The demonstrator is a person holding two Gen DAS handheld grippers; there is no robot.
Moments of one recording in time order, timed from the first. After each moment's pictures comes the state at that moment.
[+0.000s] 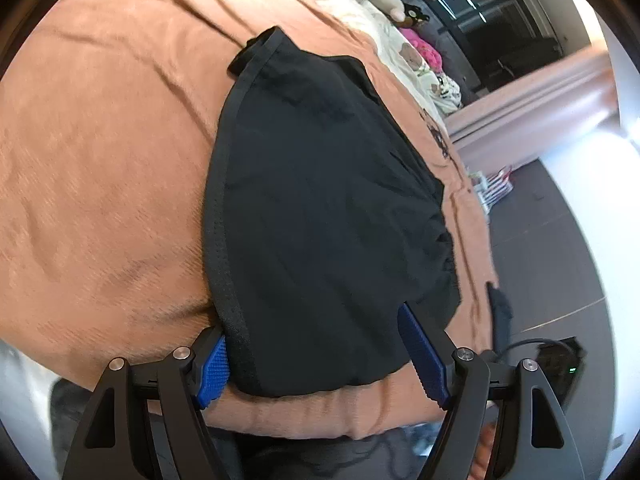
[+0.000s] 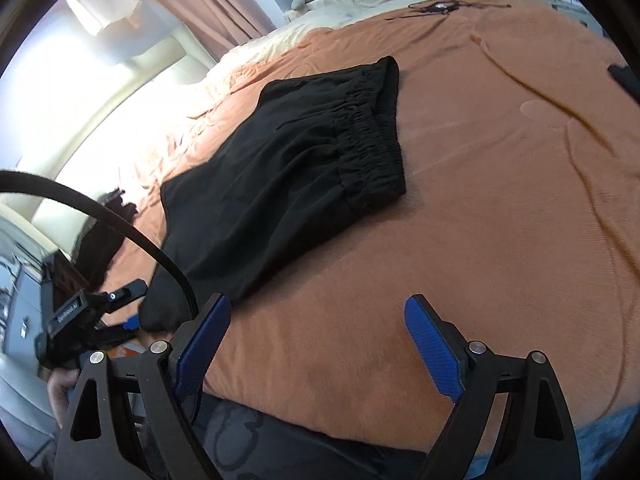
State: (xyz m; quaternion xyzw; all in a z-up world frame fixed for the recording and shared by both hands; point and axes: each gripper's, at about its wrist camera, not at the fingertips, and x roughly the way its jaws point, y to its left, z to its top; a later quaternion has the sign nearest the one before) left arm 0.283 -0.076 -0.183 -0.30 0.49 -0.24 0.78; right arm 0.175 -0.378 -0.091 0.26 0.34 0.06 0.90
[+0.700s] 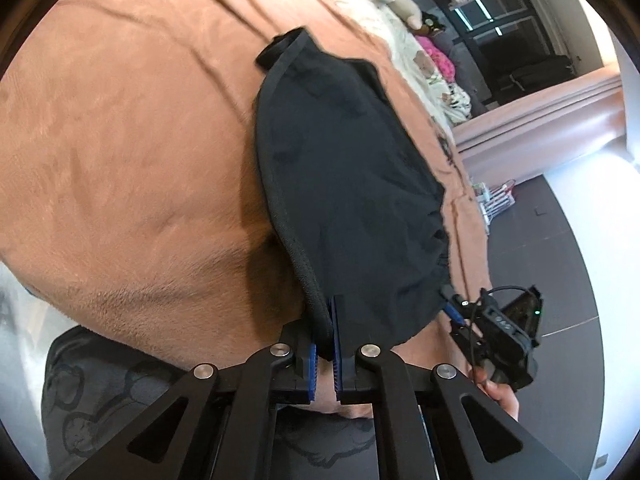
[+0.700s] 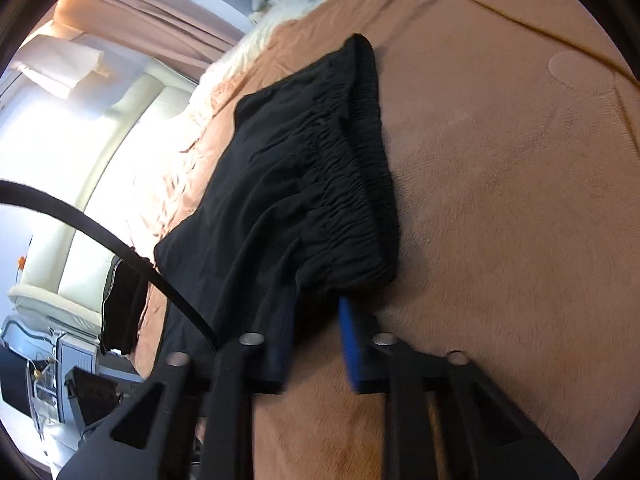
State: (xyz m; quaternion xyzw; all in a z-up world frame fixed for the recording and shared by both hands) left arm 0.253 -0.061 -0.171 -0.32 0.49 -0.22 0.78; right arm 0.256 -0.417 -0.120 0.38 0.36 0.07 0.85
